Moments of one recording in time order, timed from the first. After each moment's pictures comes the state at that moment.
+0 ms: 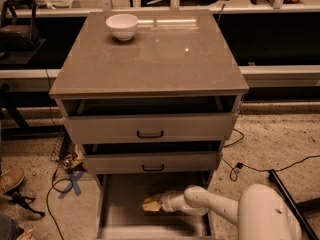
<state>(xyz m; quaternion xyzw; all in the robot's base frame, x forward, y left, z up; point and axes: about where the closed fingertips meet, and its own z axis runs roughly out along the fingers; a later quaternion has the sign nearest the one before) 0.557 0.042 0.174 -0.28 0.83 0.40 0.26</state>
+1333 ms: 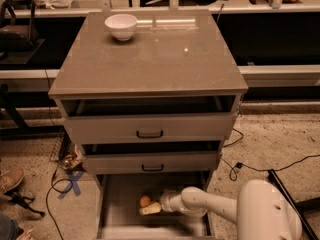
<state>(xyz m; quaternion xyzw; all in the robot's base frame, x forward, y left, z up) 0.567 0.037 0.160 -0.29 0.85 0.33 0.28</state>
